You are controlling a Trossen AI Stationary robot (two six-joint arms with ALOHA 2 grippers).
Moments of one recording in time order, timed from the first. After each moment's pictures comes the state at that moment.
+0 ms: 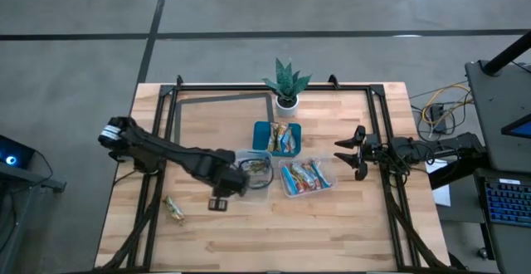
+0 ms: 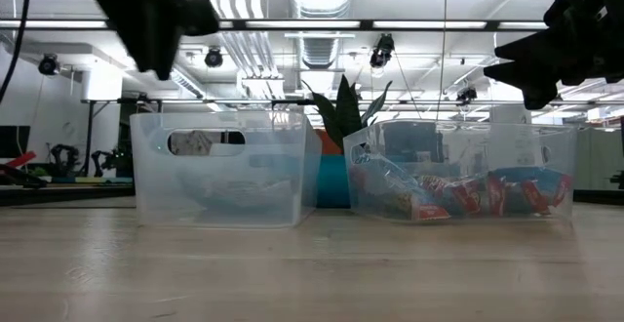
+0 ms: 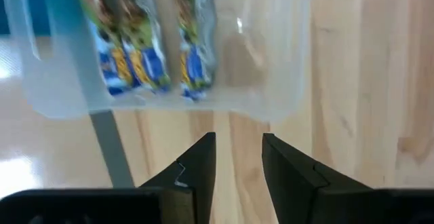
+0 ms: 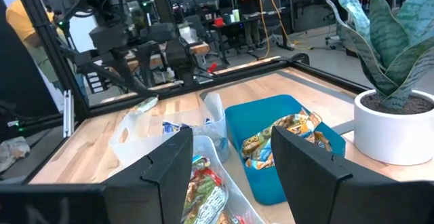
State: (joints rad) left arm -0.32 1.62 1.41 -1.16 -0.08 -0.23; right arm 0.17 0.08 0.01 0.06 0.32 0.25
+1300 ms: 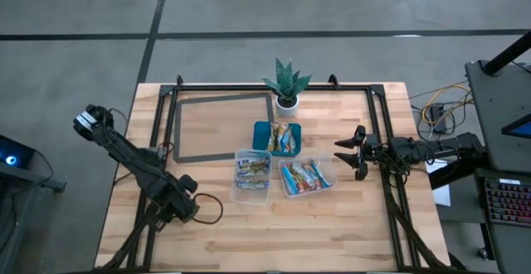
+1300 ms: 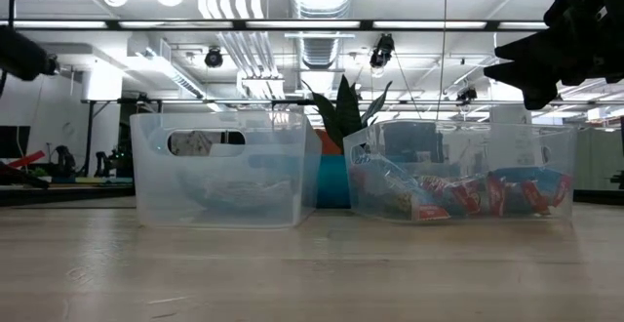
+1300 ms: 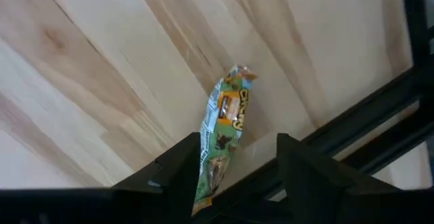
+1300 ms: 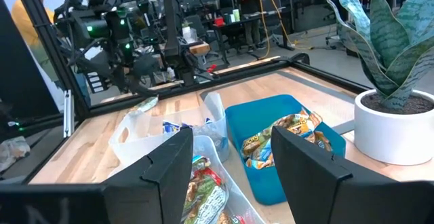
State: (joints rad) left arm -0.71 1.28 0.87 -1.05 0.24 -0.19; right arm 0.17 0.08 0.01 0.06 0.32 0.25
